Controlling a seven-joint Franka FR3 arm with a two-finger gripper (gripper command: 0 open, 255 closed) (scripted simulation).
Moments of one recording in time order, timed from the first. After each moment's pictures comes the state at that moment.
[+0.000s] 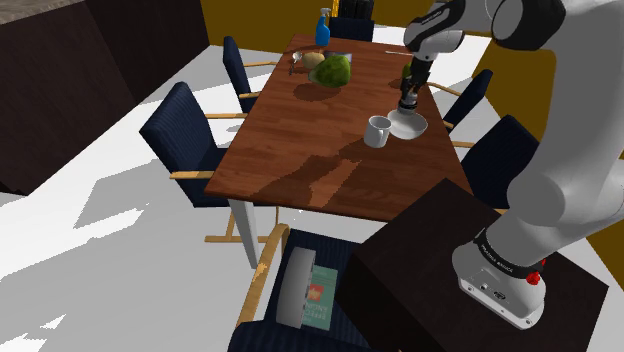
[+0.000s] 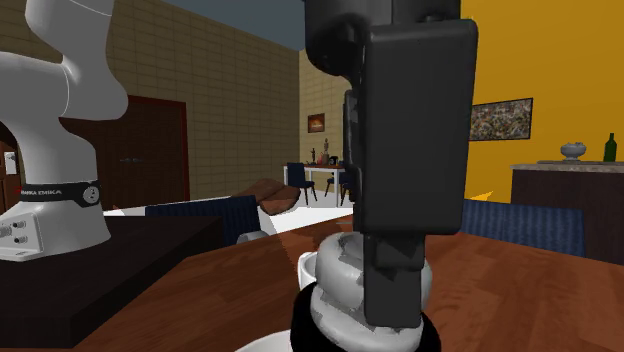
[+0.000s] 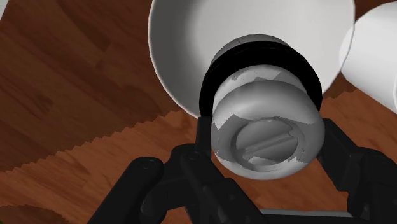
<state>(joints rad) -0.46 0.61 -0.17 -1.56 0.11 2.19 -0.57</state>
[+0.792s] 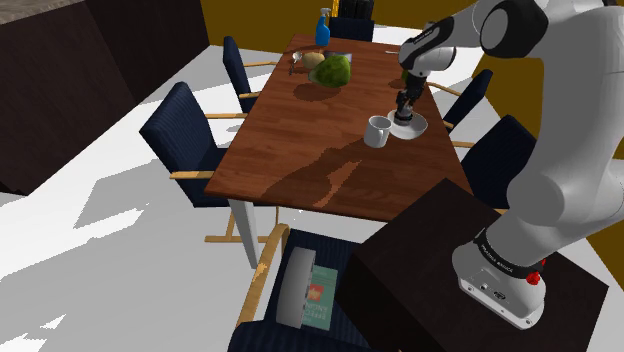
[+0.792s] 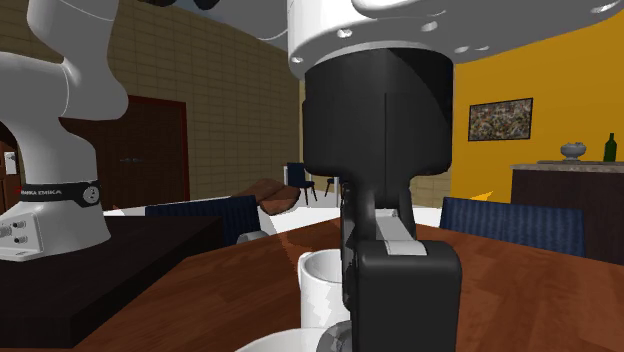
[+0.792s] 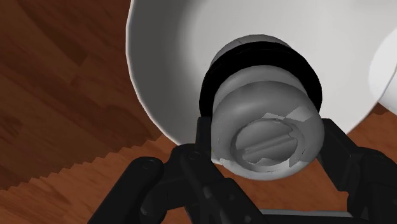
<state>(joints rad) -0.46 0.70 -0.16 -1.59 0.13 2.30 -0.58</state>
